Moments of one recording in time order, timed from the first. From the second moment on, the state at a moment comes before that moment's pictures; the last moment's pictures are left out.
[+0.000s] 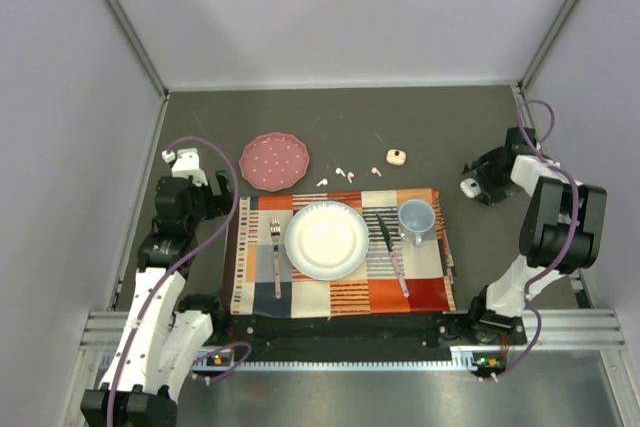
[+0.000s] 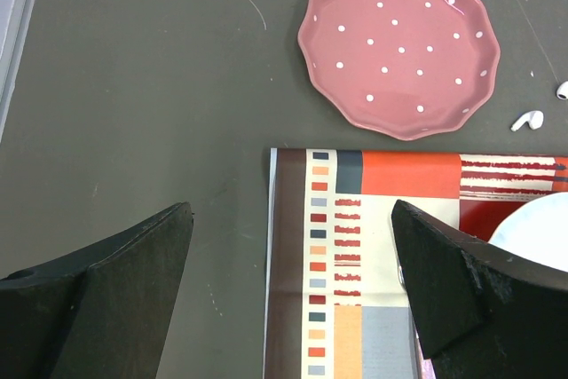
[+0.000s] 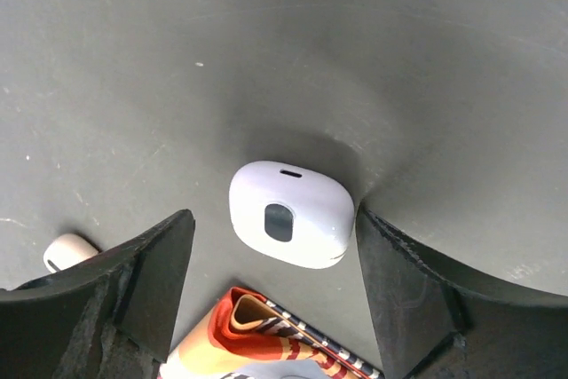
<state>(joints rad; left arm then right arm) -0.04 0.69 0.64 -0.39 -0.05 -0.12 -0.24 1.71 1.02 -0.43 -0.08 0.89</state>
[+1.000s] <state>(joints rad) -0.04 0.70 0.64 -0.39 -0.05 -0.12 -0.16 1.65 1.03 -0.36 -0.03 0.34</state>
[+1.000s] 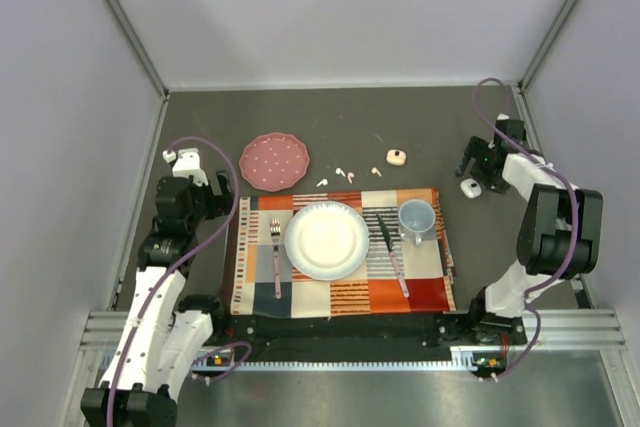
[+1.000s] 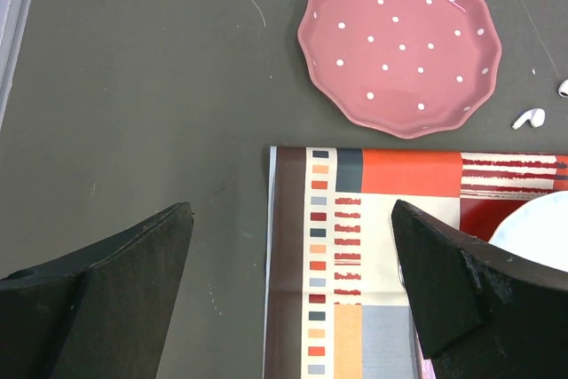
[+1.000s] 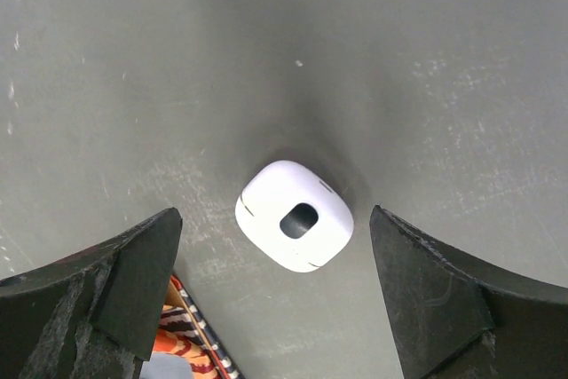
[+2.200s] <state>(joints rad) -0.04 0.72 0.64 -0.39 -0.02 -0.13 -0.06 1.76 1.10 -0.44 0.03 -0.09</state>
